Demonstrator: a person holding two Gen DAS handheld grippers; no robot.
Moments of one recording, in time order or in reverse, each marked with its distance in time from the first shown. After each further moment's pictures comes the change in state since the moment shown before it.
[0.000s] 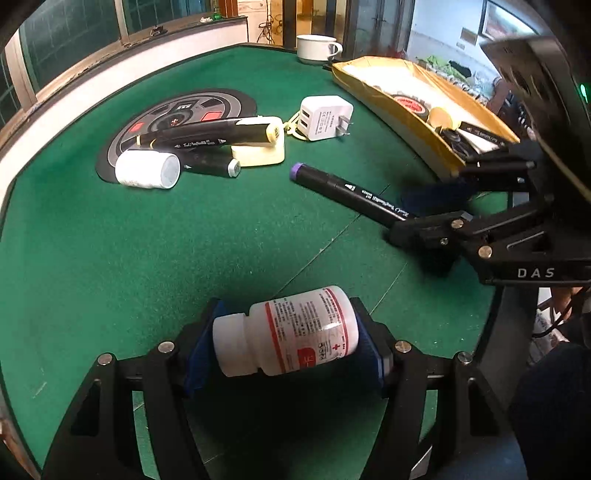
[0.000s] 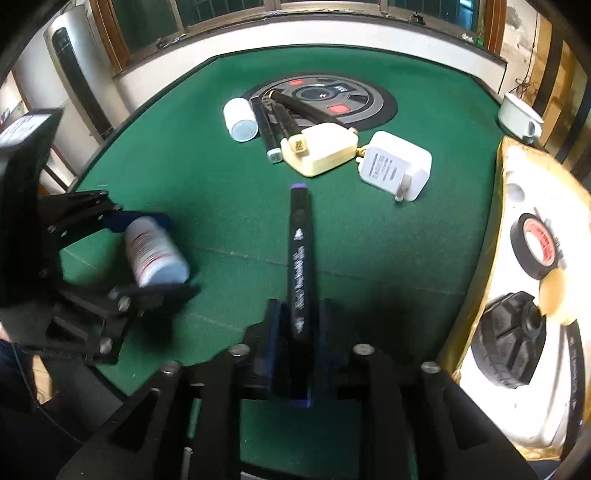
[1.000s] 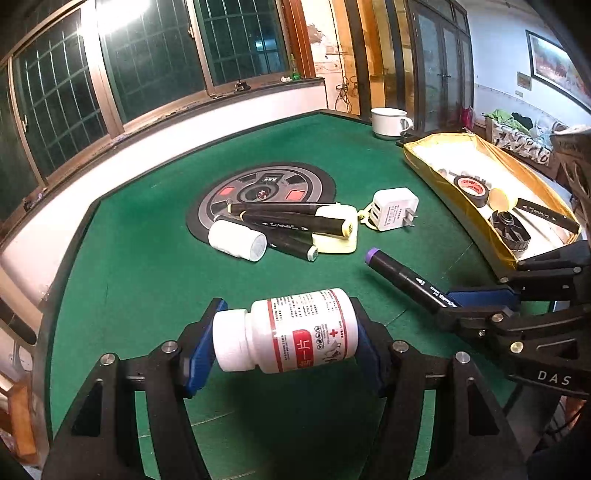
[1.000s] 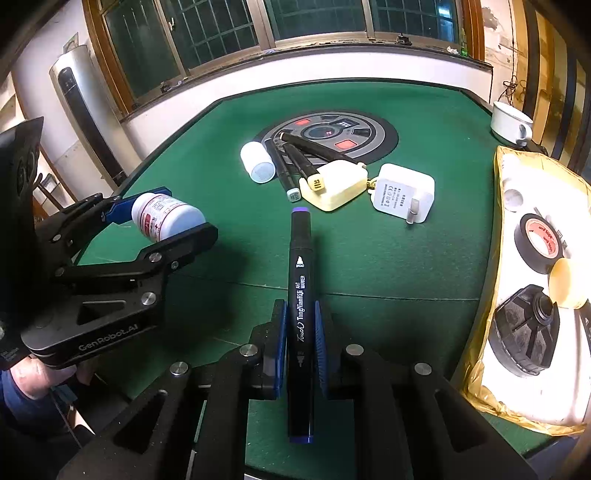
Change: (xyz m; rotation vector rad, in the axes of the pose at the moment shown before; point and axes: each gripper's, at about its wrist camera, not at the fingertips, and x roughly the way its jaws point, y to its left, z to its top) left arm -0.033 -0.001 0.012 -0.119 -0.270 0.325; right arm -0.014 0.011 -0.008 0.077 -0.163 0.074
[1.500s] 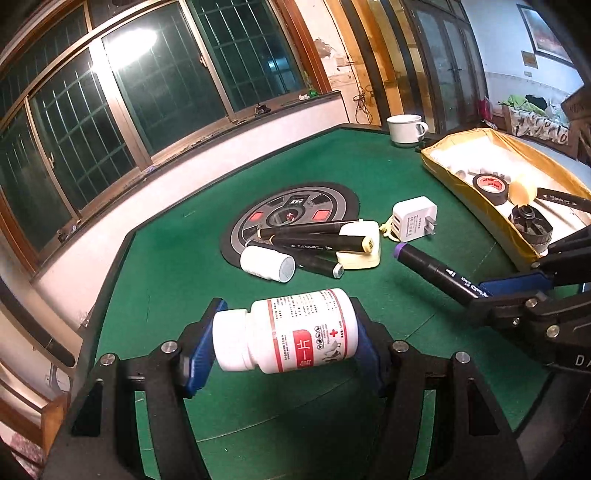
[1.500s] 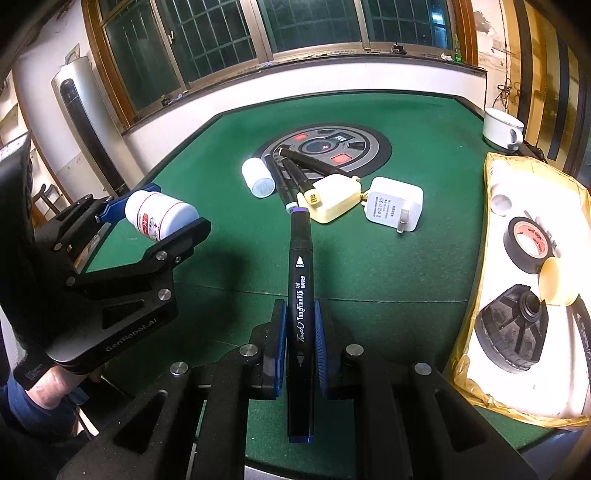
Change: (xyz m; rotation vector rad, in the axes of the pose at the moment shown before) left arm -0.011 -0.015 0.004 0.082 -0.075 0.158; right arm -0.016 -0.004 -0.002 0.019 -0.052 0.008
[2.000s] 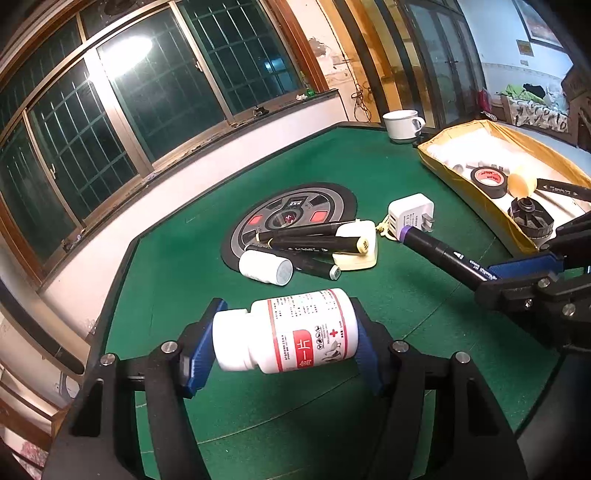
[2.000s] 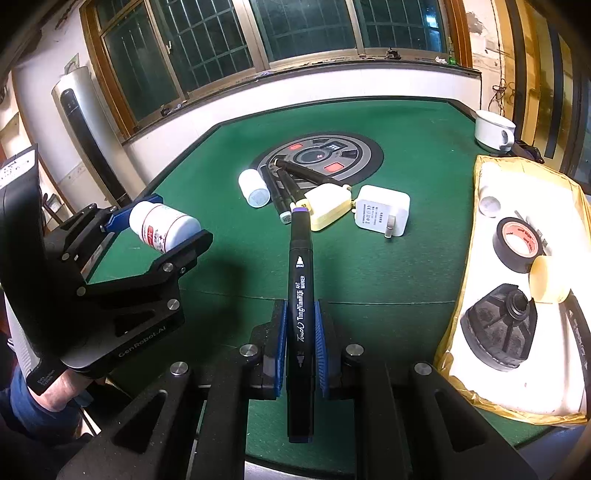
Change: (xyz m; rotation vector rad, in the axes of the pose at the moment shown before) left arm -0.002 -0.010 0.004 0.044 -0.001 0.023; right arm -0.013 -0.008 -0.002 0.021 -0.032 0.008
